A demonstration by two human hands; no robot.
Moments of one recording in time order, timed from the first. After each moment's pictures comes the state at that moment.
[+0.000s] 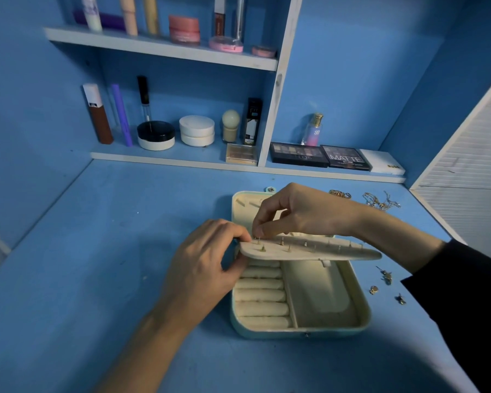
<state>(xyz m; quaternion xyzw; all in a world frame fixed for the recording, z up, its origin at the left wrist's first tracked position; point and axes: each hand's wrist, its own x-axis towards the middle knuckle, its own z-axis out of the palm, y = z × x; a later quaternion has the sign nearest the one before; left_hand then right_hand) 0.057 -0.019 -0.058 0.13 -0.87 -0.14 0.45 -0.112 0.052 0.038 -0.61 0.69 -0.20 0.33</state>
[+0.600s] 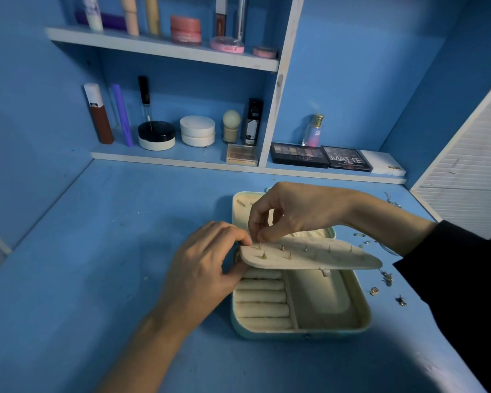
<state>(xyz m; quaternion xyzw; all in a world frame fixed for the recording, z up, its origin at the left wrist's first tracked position) 0.060 -0.018 -0.054 0.11 -0.87 -0.14 0.45 -0.106 0.040 0.051 -0.66 0.66 -0.12 0.33</state>
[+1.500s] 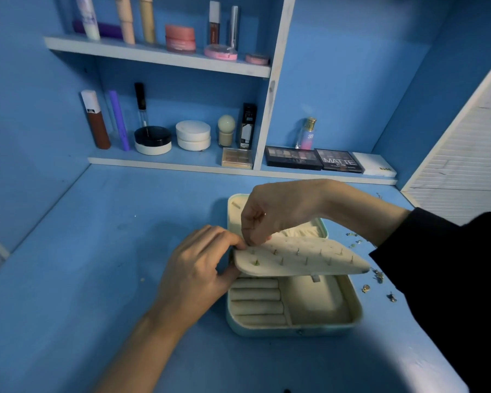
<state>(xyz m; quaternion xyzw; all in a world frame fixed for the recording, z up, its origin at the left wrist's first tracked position) 0.060 -0.021 -0.060 0.10 -0.88 -0.13 0.45 -0.094 0.028 0.059 -0.64 0.70 0.01 0.32</state>
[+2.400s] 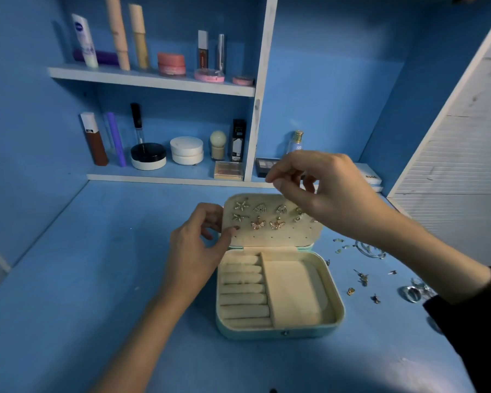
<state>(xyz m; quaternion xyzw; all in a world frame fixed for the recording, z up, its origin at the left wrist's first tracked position) 0.031 -0.028 -0.043 0.23 -0.78 -0.35 0.47 -0.109 0.097 0.078 -0.65 0.68 -0.34 -0.06</state>
